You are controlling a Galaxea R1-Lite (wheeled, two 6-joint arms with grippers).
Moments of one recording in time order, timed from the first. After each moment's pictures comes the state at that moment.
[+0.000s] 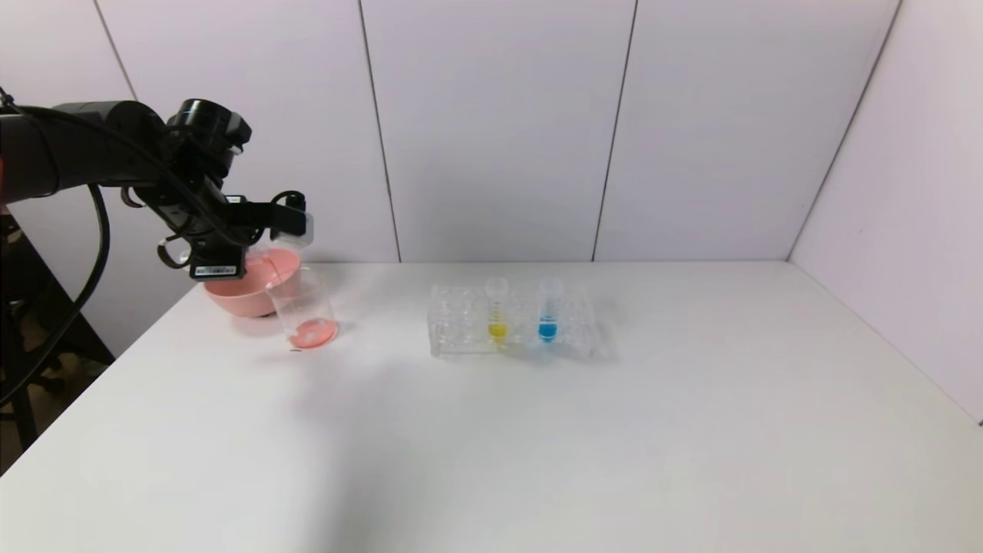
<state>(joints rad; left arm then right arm) -0.02 2.11 -2.02 0.75 0.25 1.38 0.00 0.00 0.00 0.01 0.00 0.00</state>
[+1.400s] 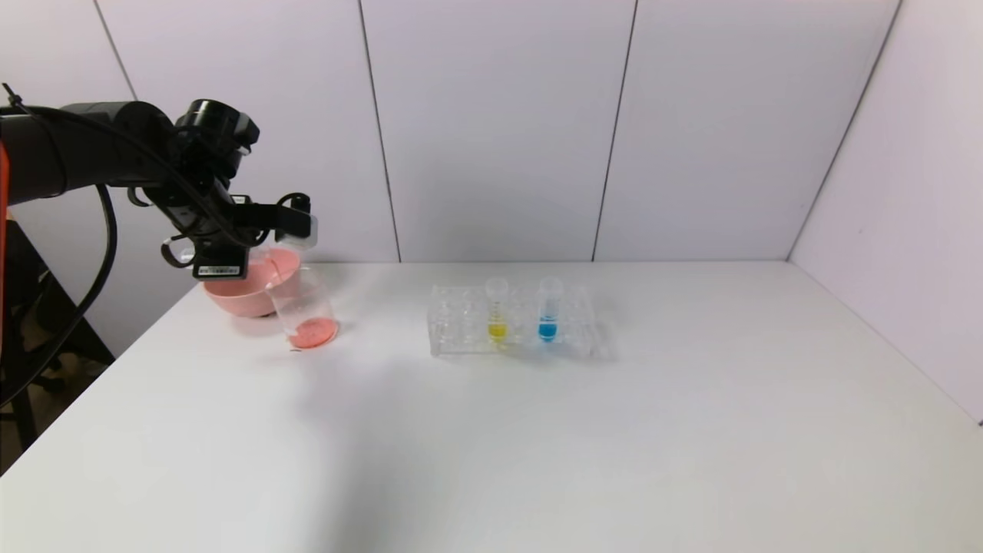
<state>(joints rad) -0.04 2.12 -2.02 0.75 0.29 1.38 0.00 0.00 0.00 0.01 0.00 0.00</state>
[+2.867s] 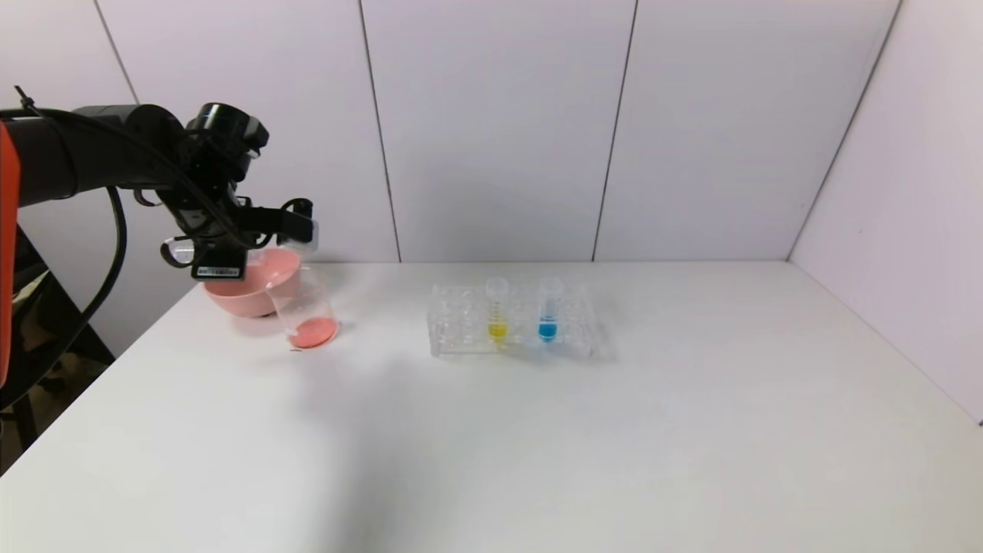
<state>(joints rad) -0.06 2.12 -2.02 0.76 0.40 1.38 0.00 0.00 0.00 0.01 0.00 0.00</state>
